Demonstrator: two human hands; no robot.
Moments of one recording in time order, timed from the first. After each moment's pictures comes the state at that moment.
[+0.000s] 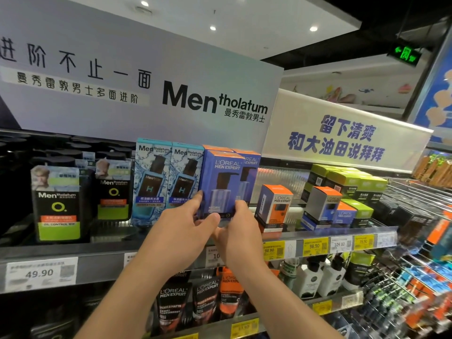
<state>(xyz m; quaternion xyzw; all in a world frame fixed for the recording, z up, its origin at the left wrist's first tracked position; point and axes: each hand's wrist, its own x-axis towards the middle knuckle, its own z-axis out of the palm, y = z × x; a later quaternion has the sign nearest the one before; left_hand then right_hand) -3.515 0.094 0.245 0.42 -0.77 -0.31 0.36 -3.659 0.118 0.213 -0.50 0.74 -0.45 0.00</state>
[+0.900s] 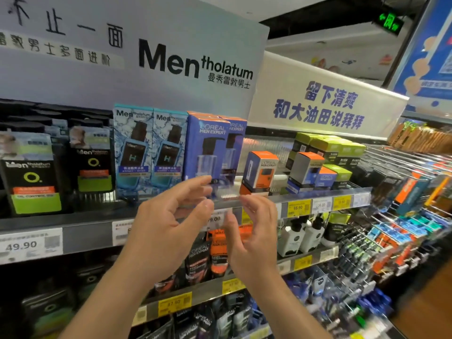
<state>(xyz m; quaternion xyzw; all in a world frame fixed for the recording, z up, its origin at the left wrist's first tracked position) -3.491 0.141 0.222 0.24 -0.75 -0.39 0.47 -3.668 0.186 0.156 -0.52 0.61 -0.59 -0.10</state>
